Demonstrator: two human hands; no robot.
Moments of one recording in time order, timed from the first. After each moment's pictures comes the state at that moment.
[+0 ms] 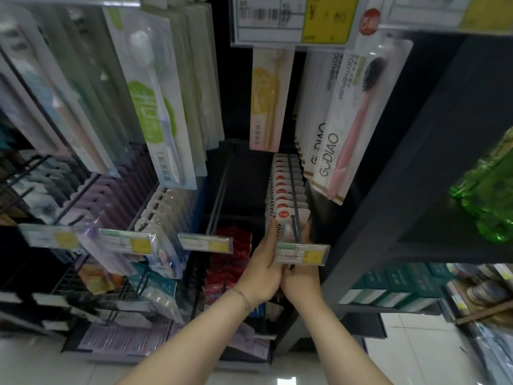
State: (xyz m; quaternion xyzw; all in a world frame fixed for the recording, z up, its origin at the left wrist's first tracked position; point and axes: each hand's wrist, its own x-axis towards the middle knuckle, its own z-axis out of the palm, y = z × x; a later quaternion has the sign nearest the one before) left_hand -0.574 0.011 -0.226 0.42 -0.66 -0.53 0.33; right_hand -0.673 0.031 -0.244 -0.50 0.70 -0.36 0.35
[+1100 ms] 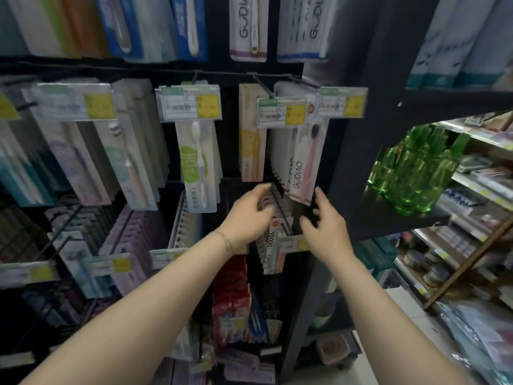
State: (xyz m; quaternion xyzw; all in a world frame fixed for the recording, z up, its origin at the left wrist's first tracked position) left_hand -0.494 0.028 -0.051 0.39 -0.79 -0.37 0.30; right_hand -0.654 0.099 -0.084 -0.51 0.72 -0.45 0.13
